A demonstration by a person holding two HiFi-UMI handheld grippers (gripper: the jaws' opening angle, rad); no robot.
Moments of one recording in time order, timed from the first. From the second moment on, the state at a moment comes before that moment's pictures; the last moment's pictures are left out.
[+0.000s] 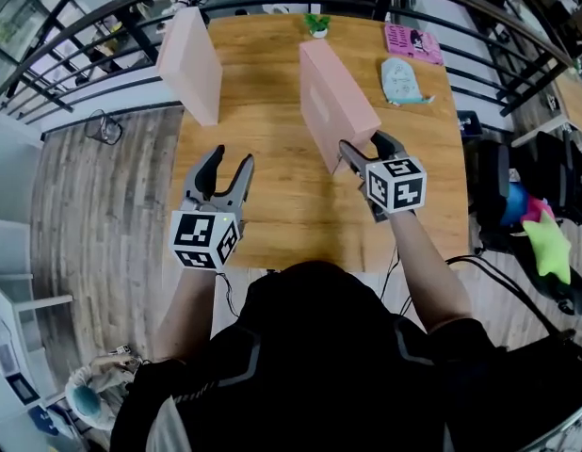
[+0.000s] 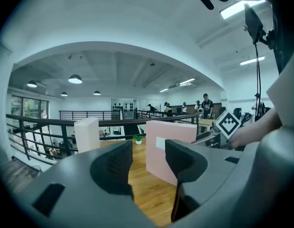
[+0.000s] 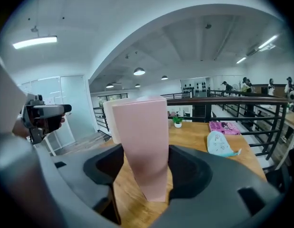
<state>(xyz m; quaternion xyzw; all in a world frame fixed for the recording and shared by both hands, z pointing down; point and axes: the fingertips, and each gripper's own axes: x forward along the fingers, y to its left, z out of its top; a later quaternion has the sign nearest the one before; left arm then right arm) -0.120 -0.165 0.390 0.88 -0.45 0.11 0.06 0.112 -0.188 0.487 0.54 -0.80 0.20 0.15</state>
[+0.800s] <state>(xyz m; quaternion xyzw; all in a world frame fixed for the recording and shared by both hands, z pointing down) -0.256 -0.189 0.396 0.83 -0.54 0.09 0.10 0.007 -0.237 0.486 0.52 -0.81 0.22 0.13</state>
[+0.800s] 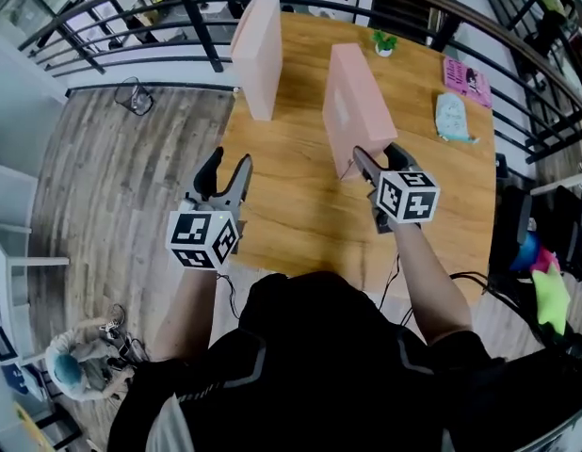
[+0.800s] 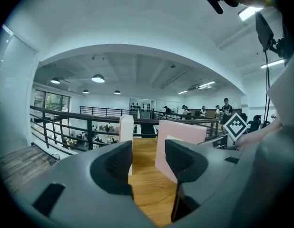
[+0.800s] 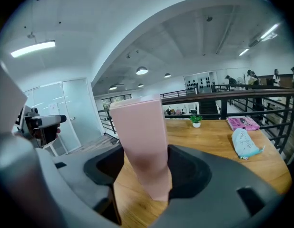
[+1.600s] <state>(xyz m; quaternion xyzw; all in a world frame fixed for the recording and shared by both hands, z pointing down) -0.414 -0.183 0.402 0.80 -0.58 0.10 0.08 -0.136 -0.344 0.489 0.57 -0.76 0.28 0.11</state>
